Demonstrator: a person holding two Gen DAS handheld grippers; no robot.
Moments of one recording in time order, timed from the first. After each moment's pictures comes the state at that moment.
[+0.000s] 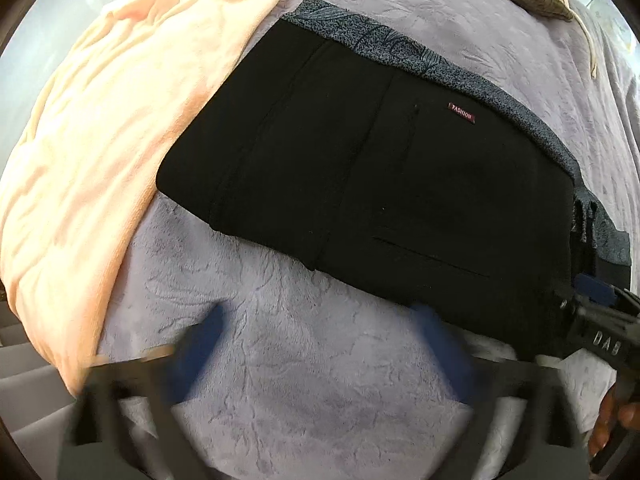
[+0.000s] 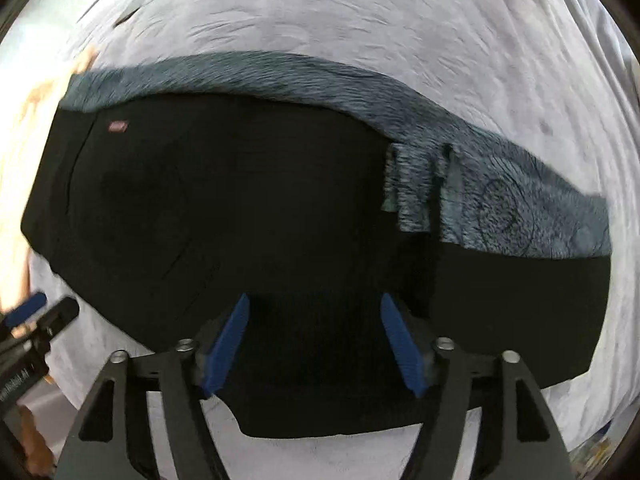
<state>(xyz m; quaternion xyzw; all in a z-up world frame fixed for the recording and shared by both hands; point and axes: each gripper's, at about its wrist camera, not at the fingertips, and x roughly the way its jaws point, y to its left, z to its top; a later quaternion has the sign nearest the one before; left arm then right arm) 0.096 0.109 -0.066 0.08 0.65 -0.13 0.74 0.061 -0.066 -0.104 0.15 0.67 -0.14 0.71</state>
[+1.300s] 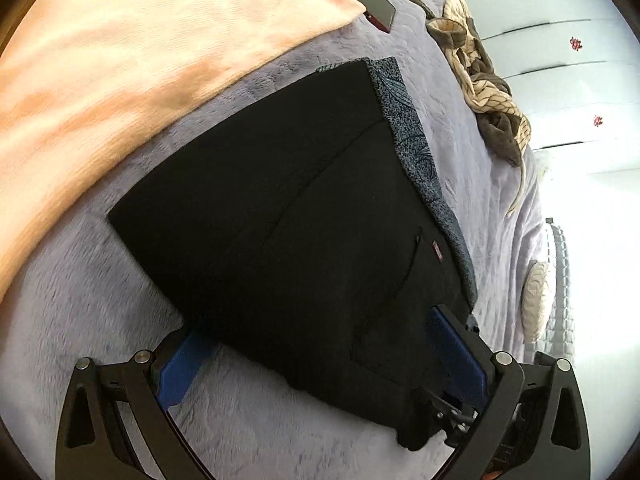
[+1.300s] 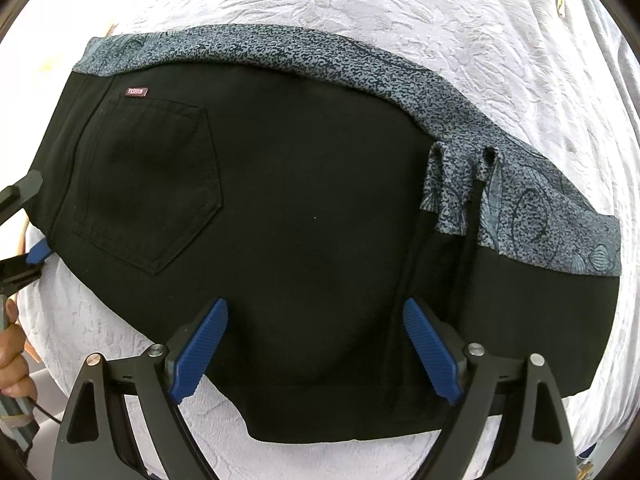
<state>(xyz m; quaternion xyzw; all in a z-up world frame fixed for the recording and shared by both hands) 0.179 0.209 -0.142 -0.26 0.64 -0.23 0.69 0.066 -0.023 -0.122 0.13 0.68 -0.12 0.71</state>
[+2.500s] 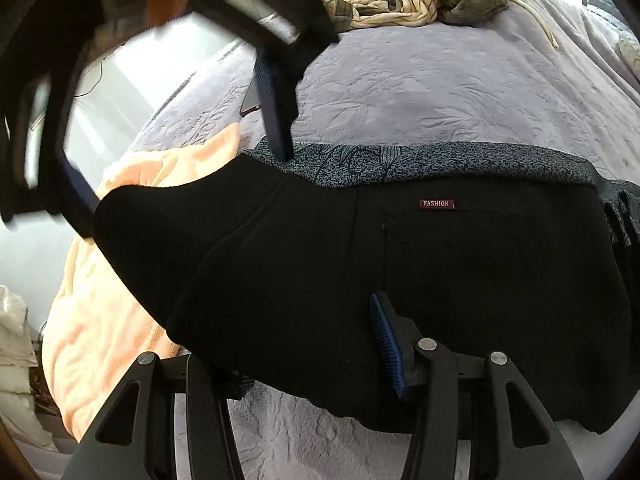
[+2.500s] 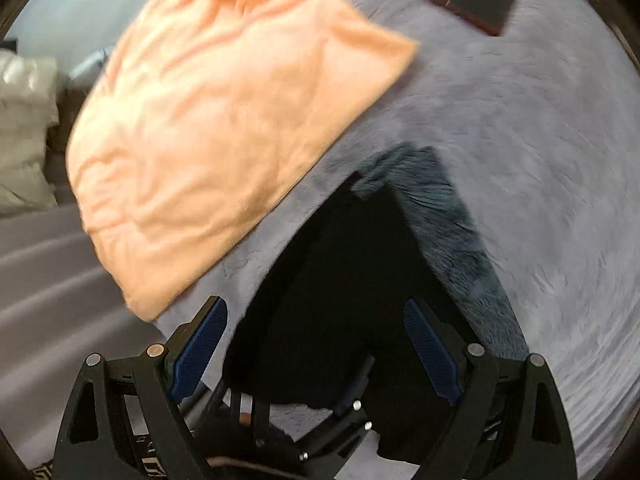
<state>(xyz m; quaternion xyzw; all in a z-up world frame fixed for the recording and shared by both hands) 0.121 0.080 -0.081 0.24 0.45 -0.16 0.84 0.301 0.132 -0.067 0.02 0.79 0.14 0.60</state>
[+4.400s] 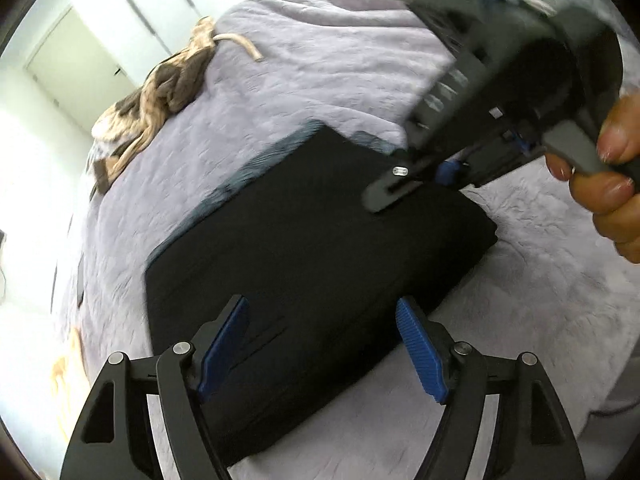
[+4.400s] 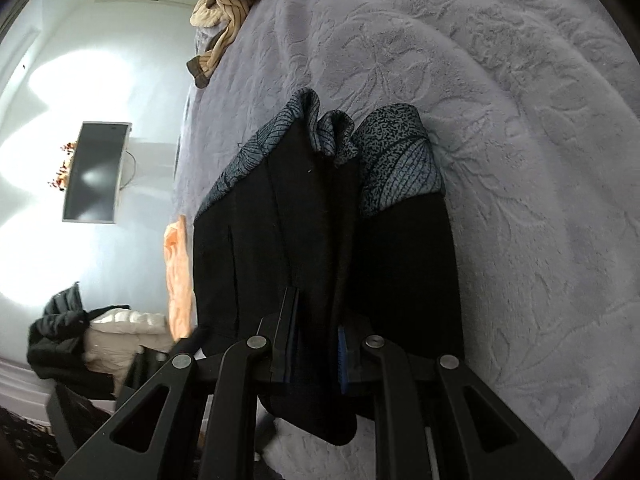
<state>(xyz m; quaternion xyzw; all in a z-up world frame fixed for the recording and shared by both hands) -0.117 -0.151 -0.034 0.39 0.35 -0.41 0.74 -0.143 -0.310 -0.112 0.51 0.46 0.01 0.72</state>
